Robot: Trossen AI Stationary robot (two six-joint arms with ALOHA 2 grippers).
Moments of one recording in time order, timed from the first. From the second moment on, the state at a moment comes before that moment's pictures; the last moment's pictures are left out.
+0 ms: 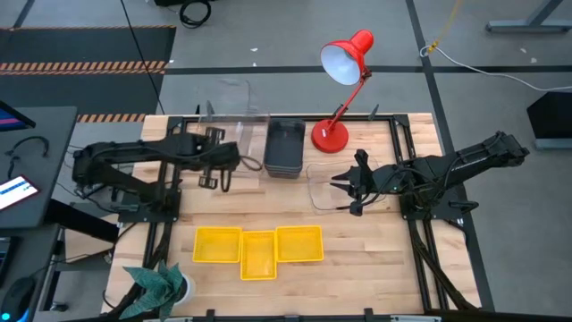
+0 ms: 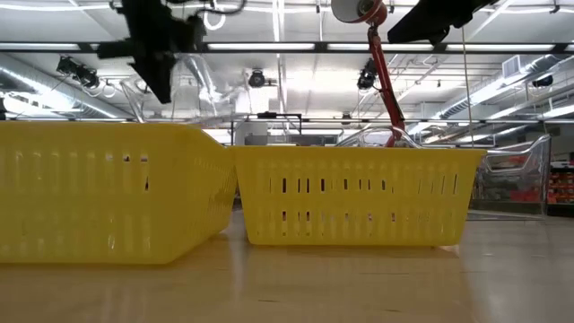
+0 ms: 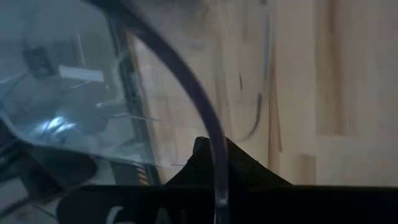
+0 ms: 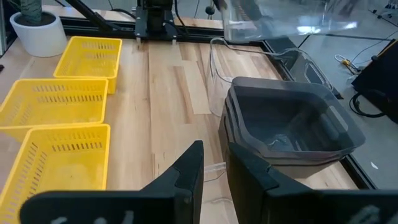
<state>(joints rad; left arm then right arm) 0.13 1.31 1.20 -1.21 -0.51 0.38 0.26 0.98 0.79 -0.31 0.47 0.07</state>
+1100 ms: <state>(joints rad) 0.19 1.67 1.43 -1.28 -0.26 0.17 0.26 0.98 0.79 -0.31 0.45 0.05</state>
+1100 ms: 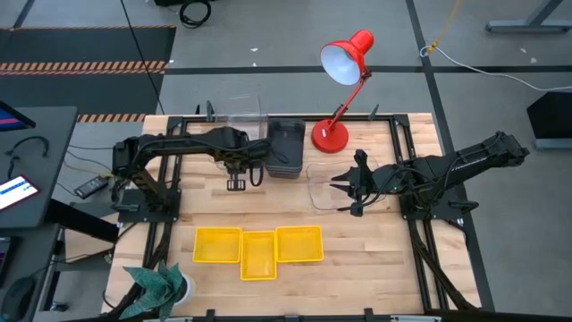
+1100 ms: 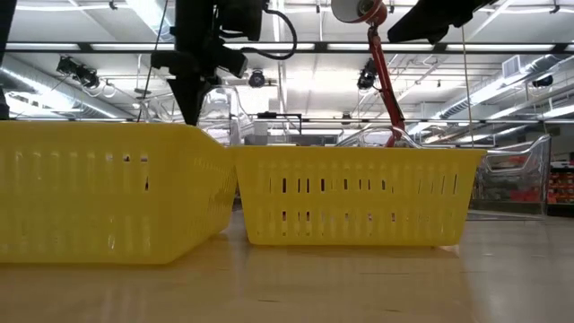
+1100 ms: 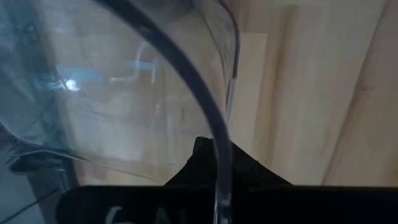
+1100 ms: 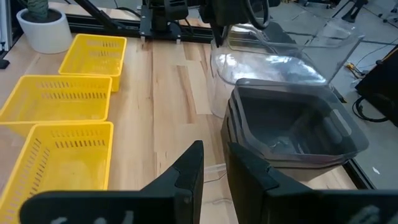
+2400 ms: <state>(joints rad) 0.03 1.67 1.43 -0.89 -0.28 0.45 0.16 0.98 0.75 -0.58 0.33 0.38</state>
